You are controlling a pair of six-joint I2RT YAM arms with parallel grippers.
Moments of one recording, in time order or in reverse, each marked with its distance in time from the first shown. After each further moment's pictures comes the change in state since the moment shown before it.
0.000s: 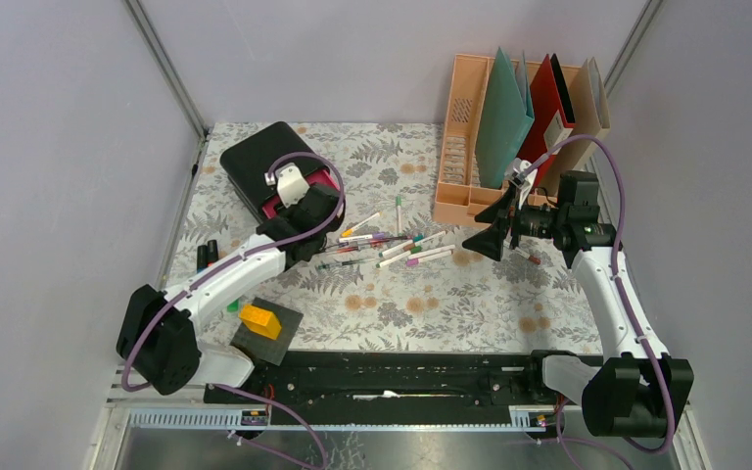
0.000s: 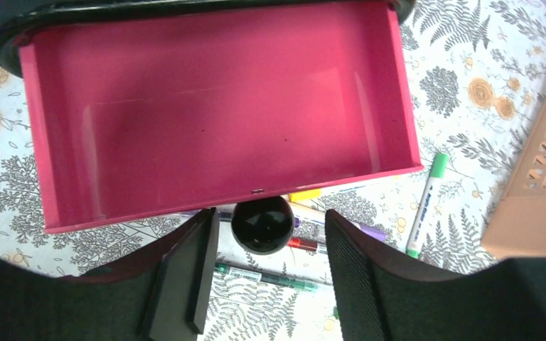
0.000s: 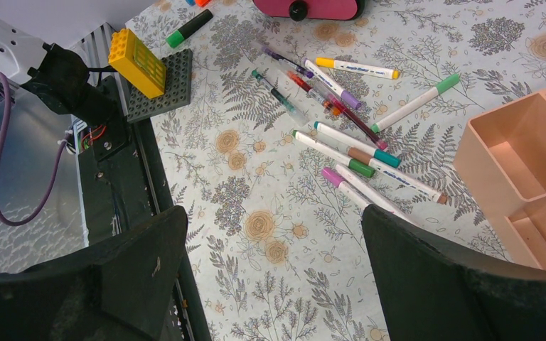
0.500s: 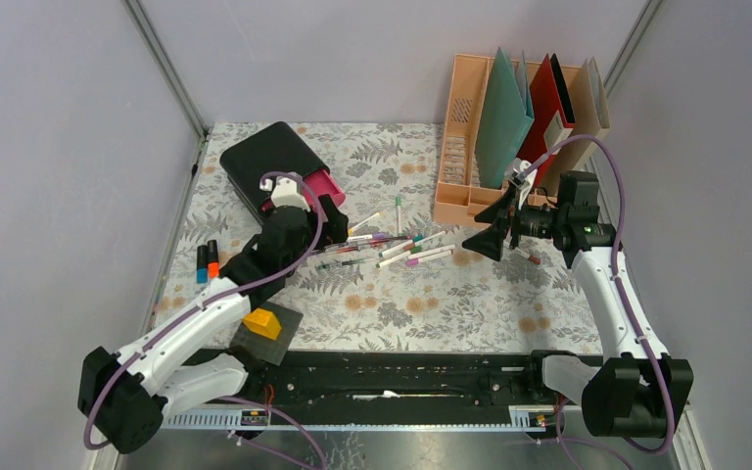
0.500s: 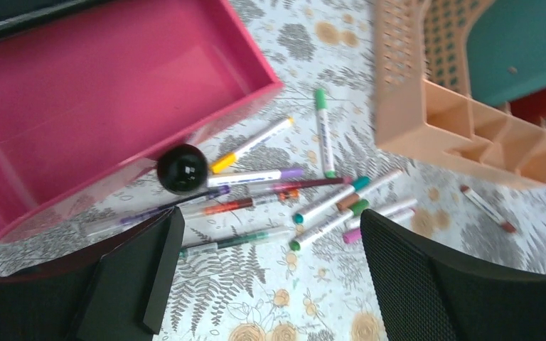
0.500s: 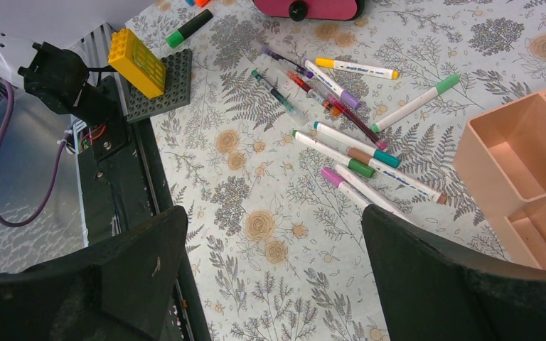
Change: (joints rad) left arm -0.002 -0.319 -0.212 0.248 0.327 0.289; right arm 0.000 -0.001 0.000 0.000 0.000 -0.001
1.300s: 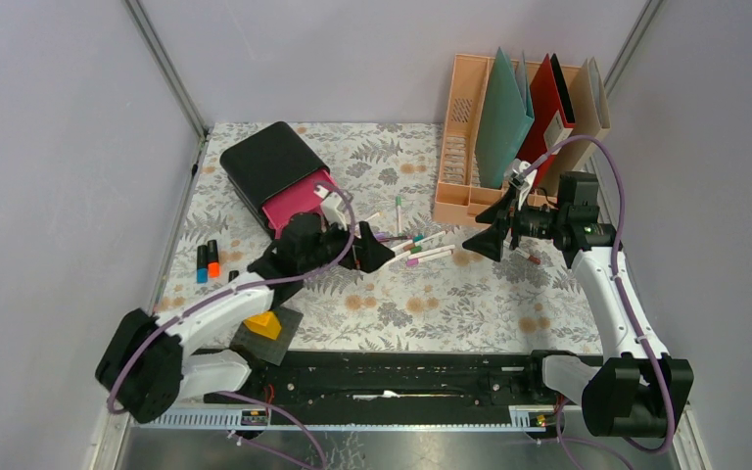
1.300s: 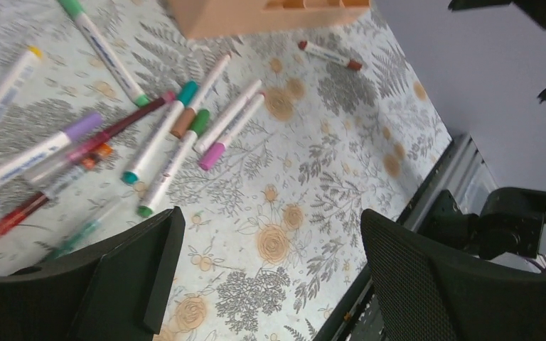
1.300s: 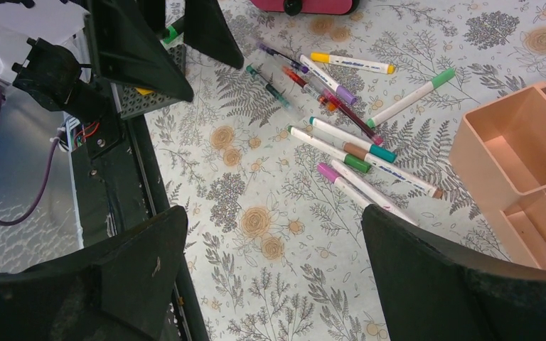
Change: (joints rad) left arm -0.004 0.114 -0.164 0.413 0.671 0.091; right arm 0.000 0.000 0.000 -0.014 0.017 -0.017
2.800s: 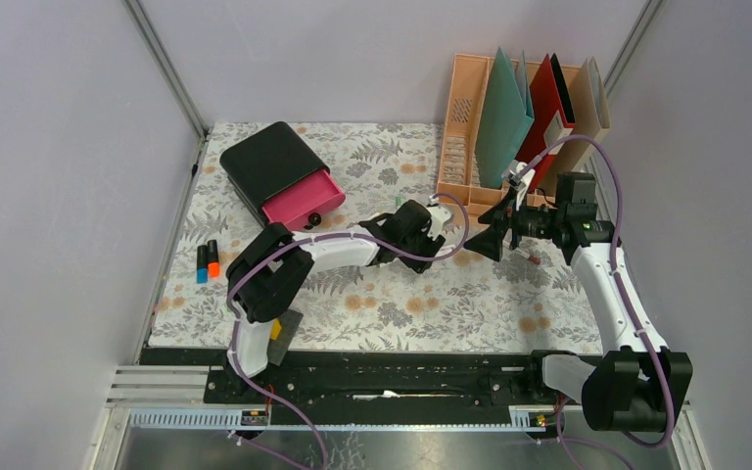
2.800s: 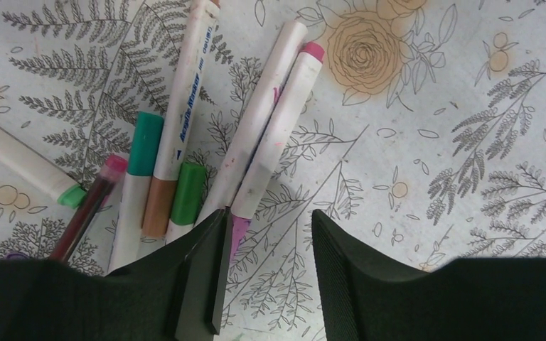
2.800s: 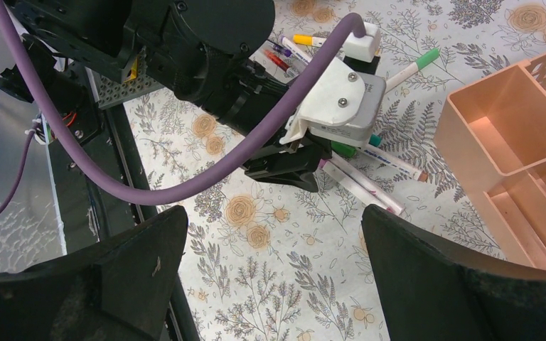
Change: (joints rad) left arm -0.244 0.827 0.659 -0.348 -0.199 0.431; right arm -0.002 0.026 0.011 -0.047 0.053 -0.061
